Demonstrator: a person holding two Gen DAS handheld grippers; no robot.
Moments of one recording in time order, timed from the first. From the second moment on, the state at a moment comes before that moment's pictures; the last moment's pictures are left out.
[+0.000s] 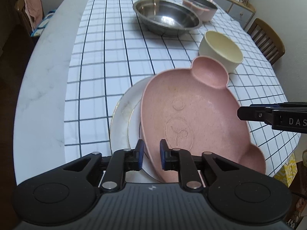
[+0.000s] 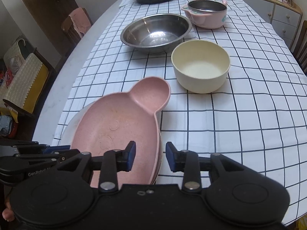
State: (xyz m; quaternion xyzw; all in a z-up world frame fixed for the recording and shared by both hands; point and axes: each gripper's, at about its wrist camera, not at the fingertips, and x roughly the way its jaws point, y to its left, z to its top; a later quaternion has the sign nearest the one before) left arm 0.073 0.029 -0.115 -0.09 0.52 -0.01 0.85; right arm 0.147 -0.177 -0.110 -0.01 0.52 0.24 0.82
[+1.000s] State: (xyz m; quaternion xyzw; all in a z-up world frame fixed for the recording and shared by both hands) left arm 0.184 -0.004 -0.014 -0.04 0.39 0.01 0.92; right arm 0.224 -0.176 -0.017 -0.08 0.39 0.25 0.88
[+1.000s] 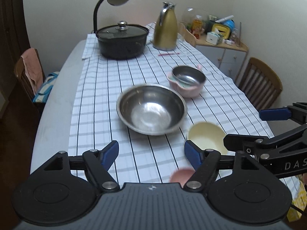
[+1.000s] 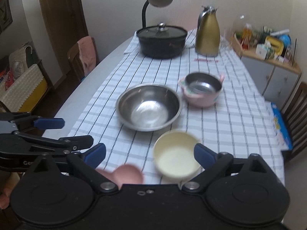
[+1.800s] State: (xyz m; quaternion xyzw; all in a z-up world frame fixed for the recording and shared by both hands) left arm 0.356 0.027 -0.077 -0.06 0.46 0.13 0.88; right arm 0.406 -0.151 -0.089 -0.10 0.46 0.22 0.86
